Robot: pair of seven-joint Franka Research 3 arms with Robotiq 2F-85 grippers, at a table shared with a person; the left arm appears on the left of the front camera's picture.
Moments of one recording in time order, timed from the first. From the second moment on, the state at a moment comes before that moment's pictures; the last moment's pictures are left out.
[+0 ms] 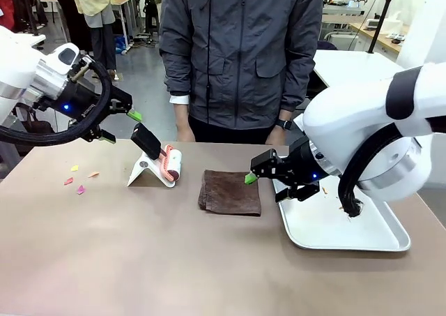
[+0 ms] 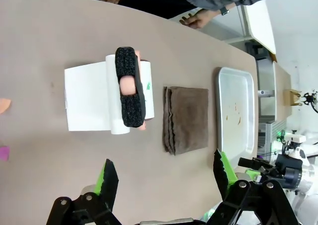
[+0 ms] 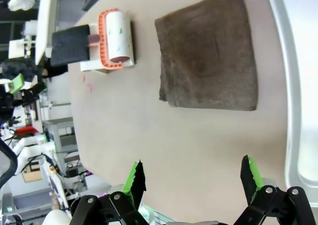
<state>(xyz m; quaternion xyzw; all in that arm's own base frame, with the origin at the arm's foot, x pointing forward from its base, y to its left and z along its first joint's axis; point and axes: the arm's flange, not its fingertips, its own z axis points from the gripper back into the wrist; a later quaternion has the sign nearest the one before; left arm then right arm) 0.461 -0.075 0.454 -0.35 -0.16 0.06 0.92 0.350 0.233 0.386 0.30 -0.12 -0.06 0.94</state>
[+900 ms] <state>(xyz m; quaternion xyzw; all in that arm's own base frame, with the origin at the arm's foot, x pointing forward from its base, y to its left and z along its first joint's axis) 0.556 -0.077 0.460 -0.28 -0.08 0.12 0.95 0.425 0.288 0.363 0.22 -0.16 -0.01 0.96</state>
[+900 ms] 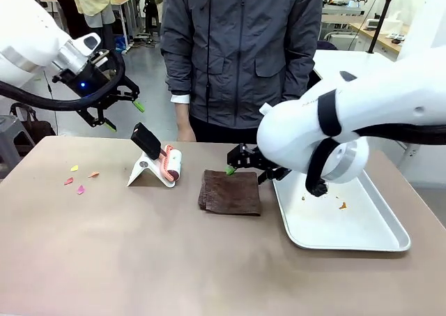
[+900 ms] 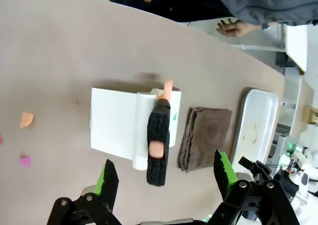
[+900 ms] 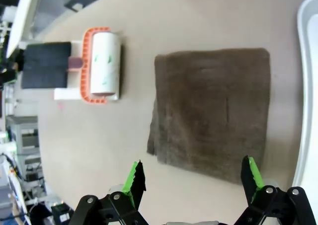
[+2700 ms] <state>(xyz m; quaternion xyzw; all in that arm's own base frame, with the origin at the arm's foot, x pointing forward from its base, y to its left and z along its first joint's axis) 0.576 -0.108 0.417 -0.25 -0.06 0.02 0.97 0.514 0.320 0.315 0.02 -0.03 -0.06 1.00</state>
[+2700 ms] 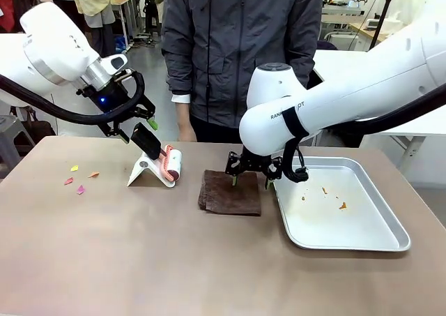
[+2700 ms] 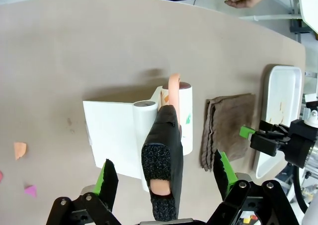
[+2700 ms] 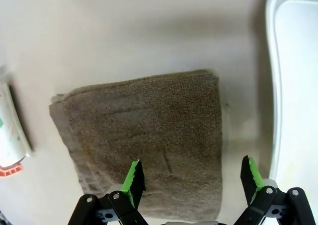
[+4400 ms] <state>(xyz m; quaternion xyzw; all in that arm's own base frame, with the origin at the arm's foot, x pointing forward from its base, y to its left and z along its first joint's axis) 0.571 -0.112 0.411 -0.26 -0.04 -0.01 0.96 0.521 0.327 0.308 0.04 -0.01 -0.06 1.00</state>
